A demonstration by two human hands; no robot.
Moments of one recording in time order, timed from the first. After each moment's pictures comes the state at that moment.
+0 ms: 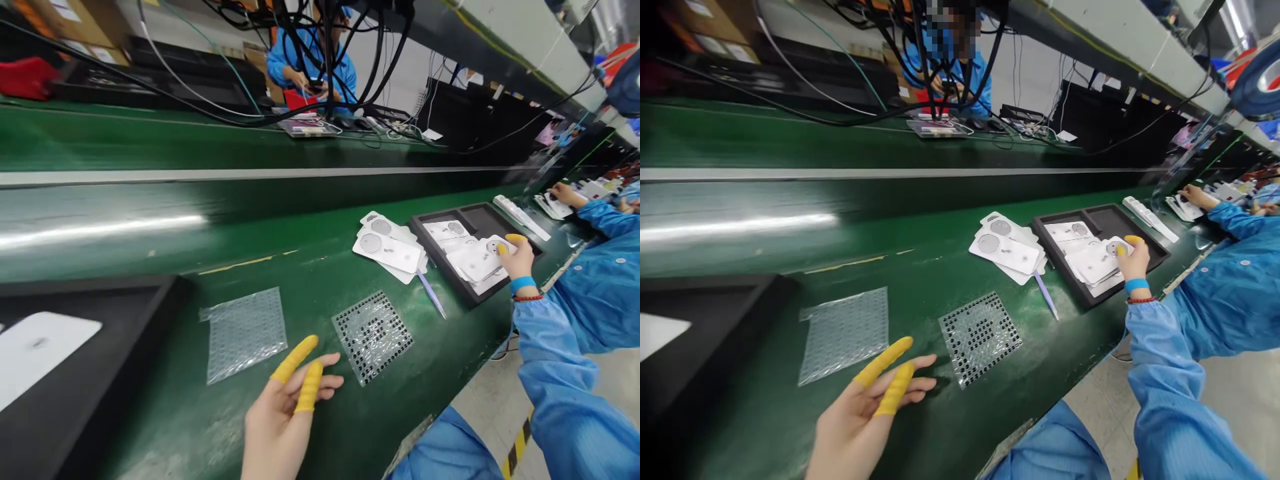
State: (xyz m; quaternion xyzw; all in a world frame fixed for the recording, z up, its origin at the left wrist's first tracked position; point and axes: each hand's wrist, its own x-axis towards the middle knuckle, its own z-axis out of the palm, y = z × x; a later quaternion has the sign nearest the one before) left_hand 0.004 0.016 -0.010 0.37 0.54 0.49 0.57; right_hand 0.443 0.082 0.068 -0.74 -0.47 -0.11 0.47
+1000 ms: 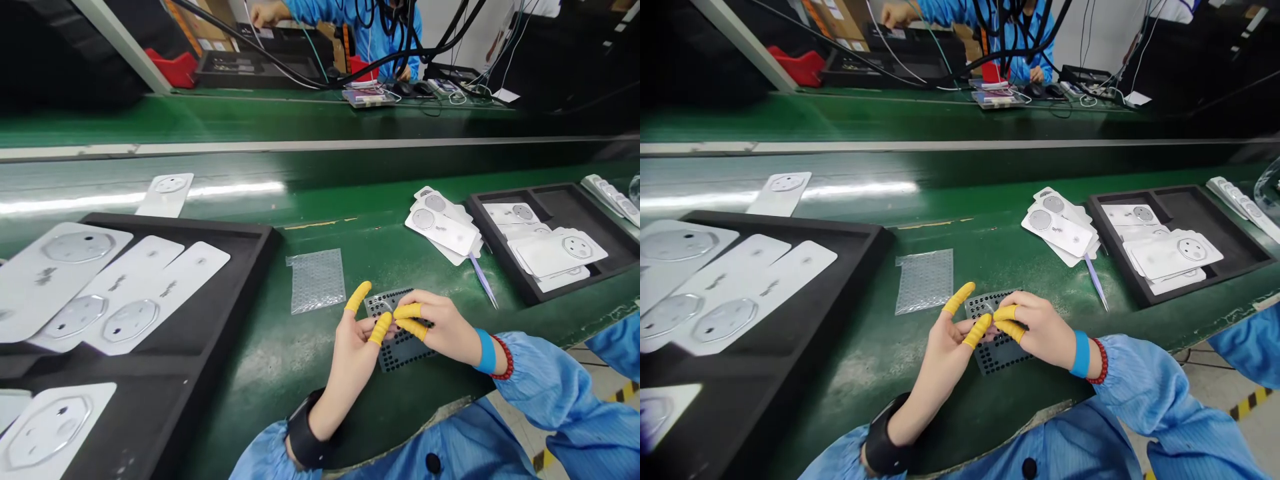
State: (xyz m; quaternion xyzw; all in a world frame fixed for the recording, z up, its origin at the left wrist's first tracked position) left_hand 0.024 0.025 -0.002 0.32 0.51 0.46 0.65; right_hand 0.198 0.046 0.003 -0.36 -0.83 0.26 0.34
